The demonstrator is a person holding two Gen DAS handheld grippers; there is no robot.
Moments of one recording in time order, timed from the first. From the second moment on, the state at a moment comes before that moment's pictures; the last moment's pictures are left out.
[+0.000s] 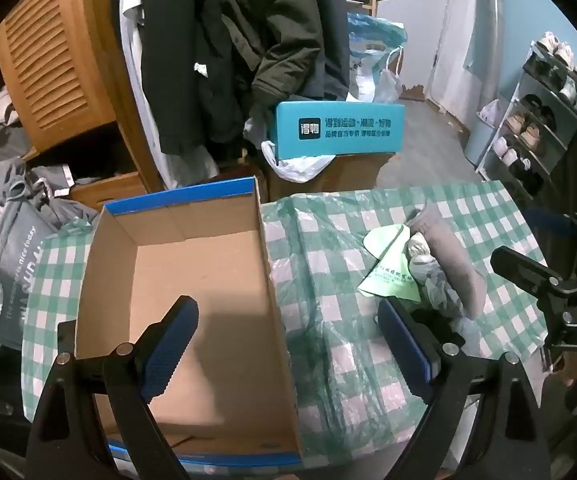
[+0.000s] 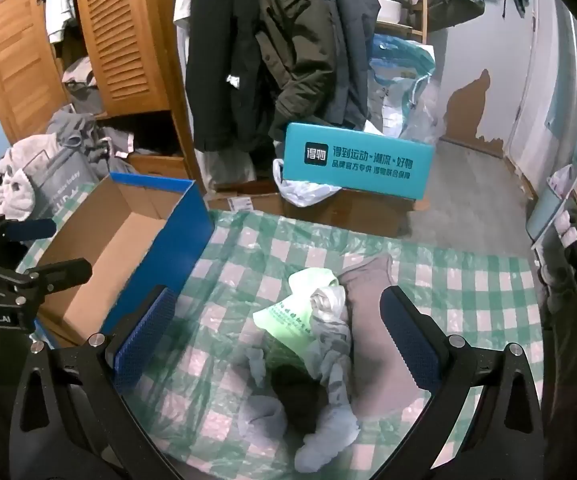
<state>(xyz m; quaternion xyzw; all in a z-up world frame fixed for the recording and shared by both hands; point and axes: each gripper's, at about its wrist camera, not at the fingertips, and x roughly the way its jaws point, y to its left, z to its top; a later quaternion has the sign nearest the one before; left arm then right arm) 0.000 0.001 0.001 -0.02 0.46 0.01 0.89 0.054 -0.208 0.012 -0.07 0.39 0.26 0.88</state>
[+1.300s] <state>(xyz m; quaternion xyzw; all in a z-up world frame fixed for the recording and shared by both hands) 0.001 0.001 -0.010 -0.03 0.47 0.01 0.88 0.053 -0.209 0.014 -0.07 0.39 0.26 0.88</state>
